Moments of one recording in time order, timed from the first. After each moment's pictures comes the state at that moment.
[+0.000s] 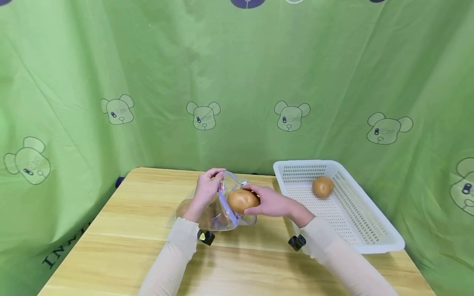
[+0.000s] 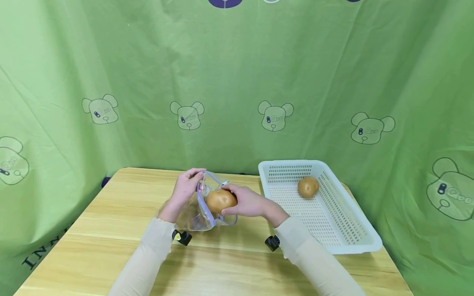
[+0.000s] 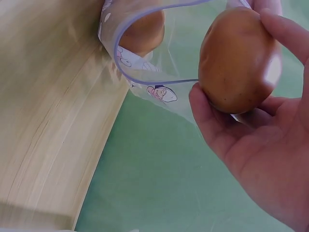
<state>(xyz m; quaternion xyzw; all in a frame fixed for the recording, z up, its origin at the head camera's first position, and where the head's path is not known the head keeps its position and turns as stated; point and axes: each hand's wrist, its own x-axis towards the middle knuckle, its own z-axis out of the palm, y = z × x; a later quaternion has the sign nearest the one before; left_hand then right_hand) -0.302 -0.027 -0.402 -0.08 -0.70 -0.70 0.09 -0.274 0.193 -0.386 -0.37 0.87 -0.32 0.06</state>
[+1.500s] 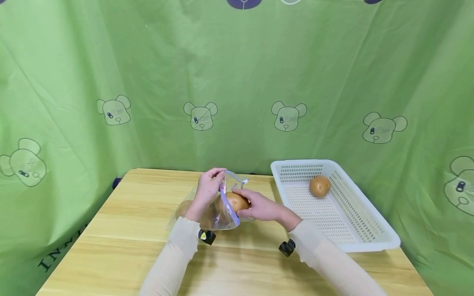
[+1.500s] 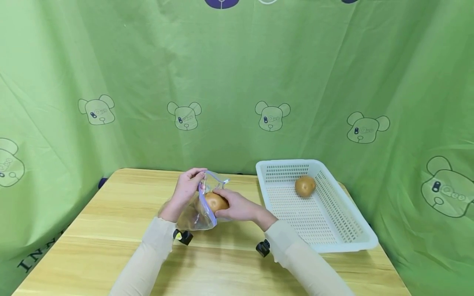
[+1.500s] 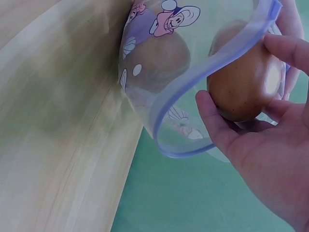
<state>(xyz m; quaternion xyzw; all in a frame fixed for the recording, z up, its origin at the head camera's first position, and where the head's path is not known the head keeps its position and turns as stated) -0.295 -0.020 -0.391 -0.08 -0.71 -0.70 0.05 -0.272 0.174 -0.406 -0.36 0.84 -0.38 0.10</state>
